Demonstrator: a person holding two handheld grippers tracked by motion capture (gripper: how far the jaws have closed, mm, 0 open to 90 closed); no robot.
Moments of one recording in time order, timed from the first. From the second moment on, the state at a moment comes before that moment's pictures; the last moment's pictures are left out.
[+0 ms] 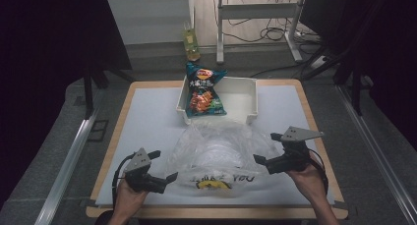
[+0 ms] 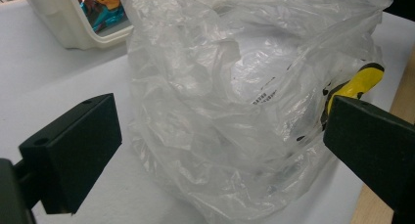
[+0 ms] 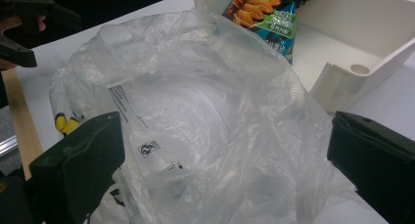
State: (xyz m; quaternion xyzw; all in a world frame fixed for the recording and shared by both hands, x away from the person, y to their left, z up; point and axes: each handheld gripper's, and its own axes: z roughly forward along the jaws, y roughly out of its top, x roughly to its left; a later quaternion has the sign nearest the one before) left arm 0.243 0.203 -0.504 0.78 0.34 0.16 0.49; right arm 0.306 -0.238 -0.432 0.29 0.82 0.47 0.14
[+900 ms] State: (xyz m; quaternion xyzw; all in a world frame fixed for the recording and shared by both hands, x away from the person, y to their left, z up) left arm 0.239 0.207 -0.499 0.78 0.34 0.16 0.49; right arm 0.280 -0.266 -0.434 0.31 0.80 0.49 0.16
